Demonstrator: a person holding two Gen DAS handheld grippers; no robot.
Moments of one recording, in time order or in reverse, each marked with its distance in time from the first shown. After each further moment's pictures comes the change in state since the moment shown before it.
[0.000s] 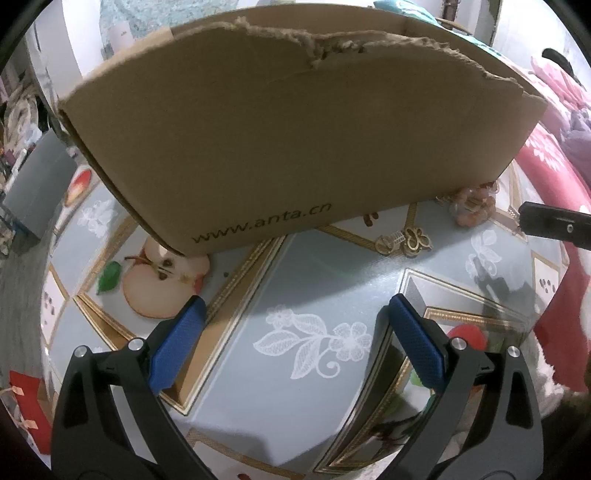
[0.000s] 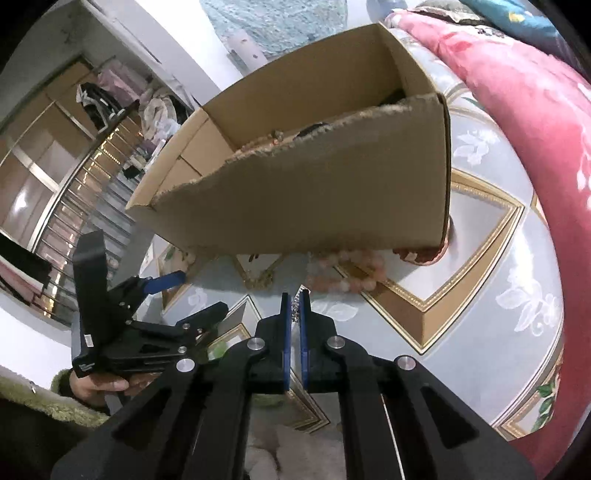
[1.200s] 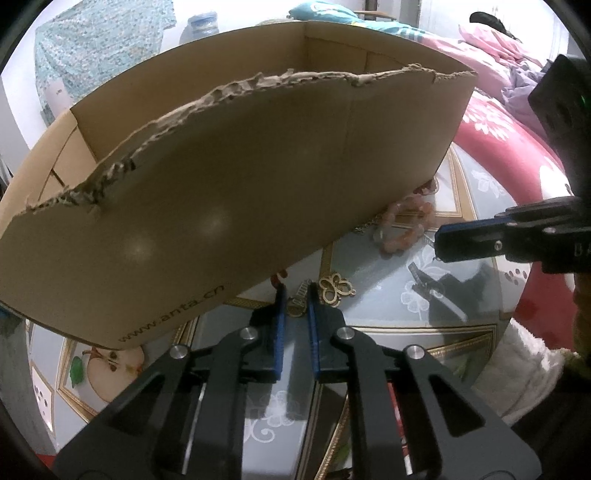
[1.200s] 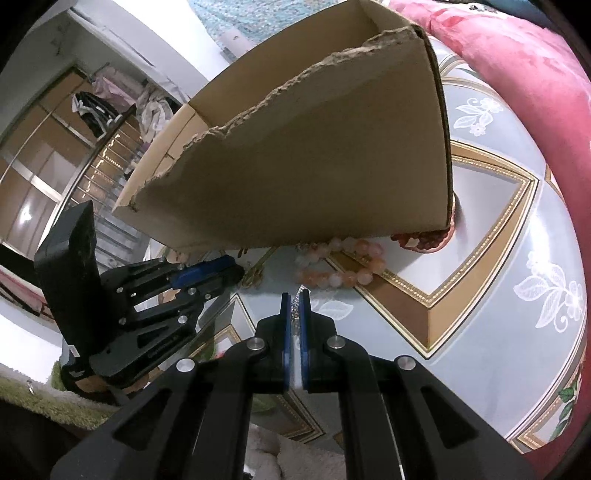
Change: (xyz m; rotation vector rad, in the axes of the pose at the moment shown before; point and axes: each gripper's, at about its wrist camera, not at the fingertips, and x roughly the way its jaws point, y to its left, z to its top) left arm 0.009 -0.042 0.029 0.233 -0.057 -0.137; right arm 0.017 -0.013 0.001 0.051 0.030 0.036
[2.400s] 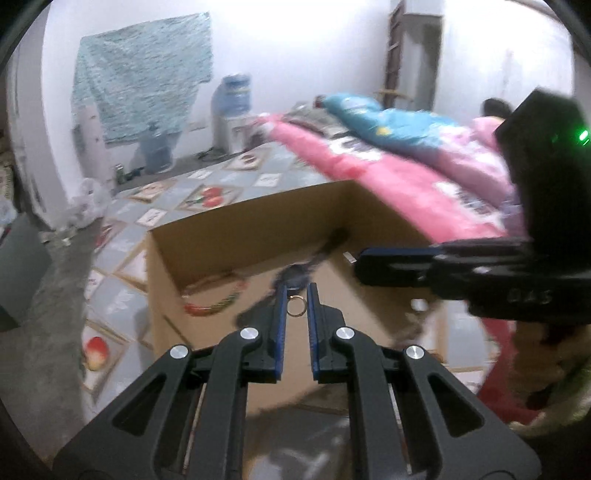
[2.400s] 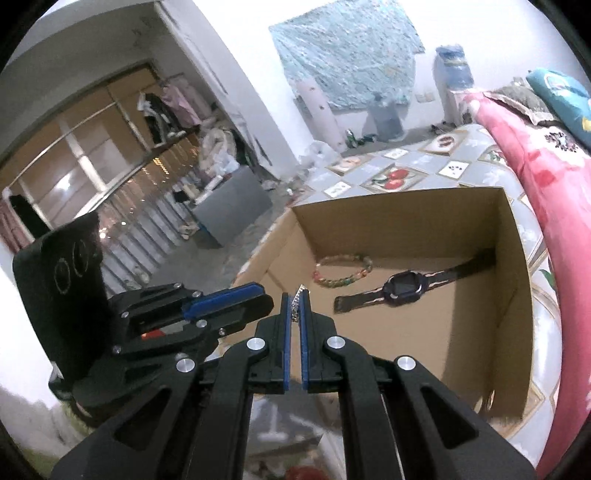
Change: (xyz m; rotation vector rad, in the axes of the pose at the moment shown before) left arm -0.103 0.054 0.084 -0.124 -0.256 0.039; right arm -0.032 0.108 0.113 -0.235 -0.187 0.081
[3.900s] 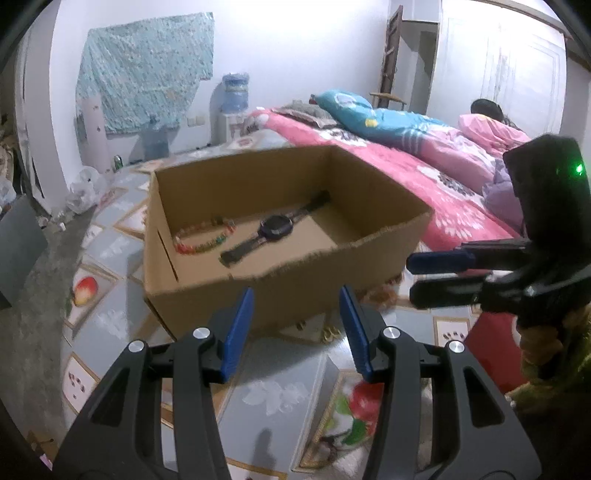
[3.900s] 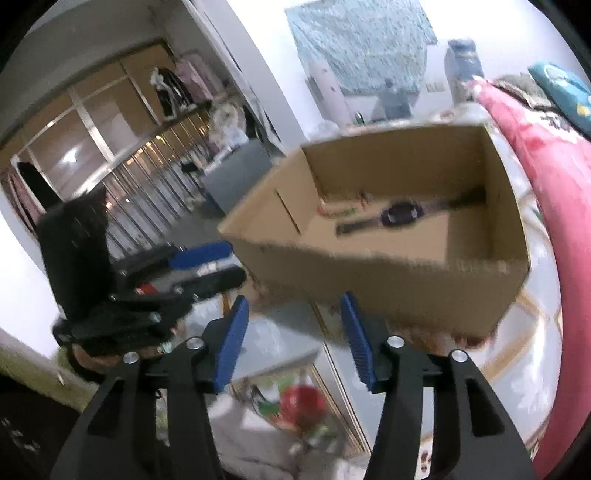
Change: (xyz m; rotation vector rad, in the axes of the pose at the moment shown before) left arm -0.041 -0.020 -0.088 -0.023 -0.033 -0.068; right arm -0.040 -0.003 -0.107 -0.071 0.086 -0.005
